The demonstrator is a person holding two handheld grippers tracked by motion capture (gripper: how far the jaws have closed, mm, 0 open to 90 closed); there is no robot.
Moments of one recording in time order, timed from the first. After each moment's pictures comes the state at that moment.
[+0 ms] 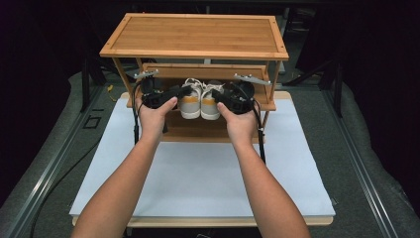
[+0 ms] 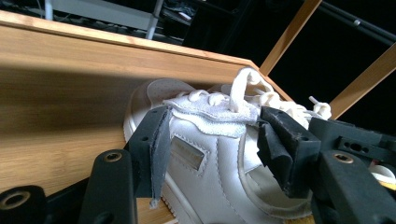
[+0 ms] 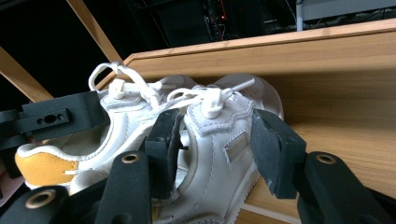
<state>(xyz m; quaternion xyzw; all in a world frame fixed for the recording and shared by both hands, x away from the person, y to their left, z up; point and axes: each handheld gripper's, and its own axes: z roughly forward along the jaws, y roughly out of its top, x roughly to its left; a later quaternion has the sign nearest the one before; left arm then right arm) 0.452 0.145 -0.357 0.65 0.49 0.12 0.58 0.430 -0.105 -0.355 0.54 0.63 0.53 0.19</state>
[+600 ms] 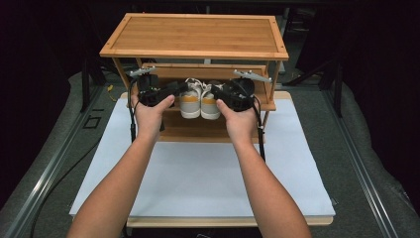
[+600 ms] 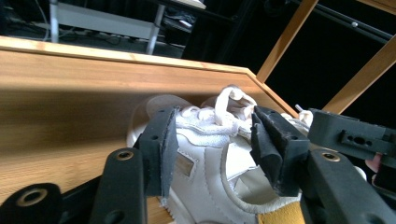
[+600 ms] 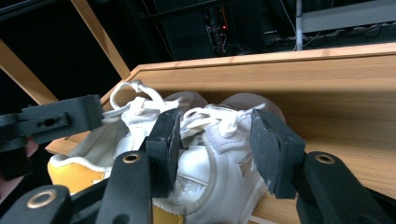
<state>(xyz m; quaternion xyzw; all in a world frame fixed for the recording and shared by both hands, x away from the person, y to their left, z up) 0.443 0.152 -0.342 0.65 0.48 0.14 0.58 0.426 -0.103 -0.341 0.53 0.62 0.54 0.21</state>
